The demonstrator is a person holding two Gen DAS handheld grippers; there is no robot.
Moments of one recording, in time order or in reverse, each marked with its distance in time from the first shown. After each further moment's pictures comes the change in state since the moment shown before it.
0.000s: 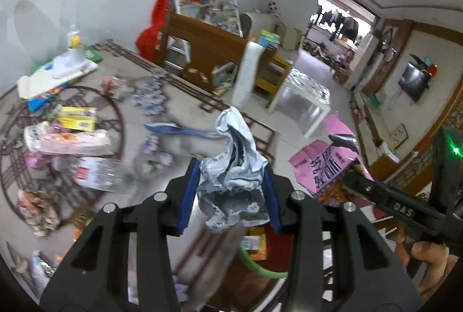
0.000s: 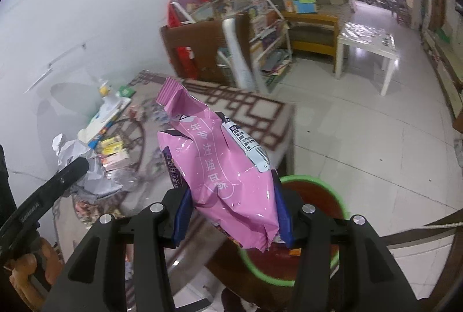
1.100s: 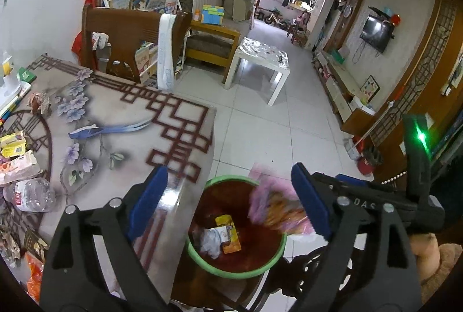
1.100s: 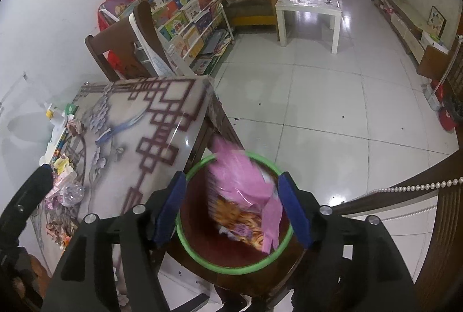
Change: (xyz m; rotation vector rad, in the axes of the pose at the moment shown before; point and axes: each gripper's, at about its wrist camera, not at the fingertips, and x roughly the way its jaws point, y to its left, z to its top) left arm 0.061 -0.101 -0.017 0.201 0.102 -0.146; right arm 0.011 -0.105 -0.023 0.224 0.076 -0.168
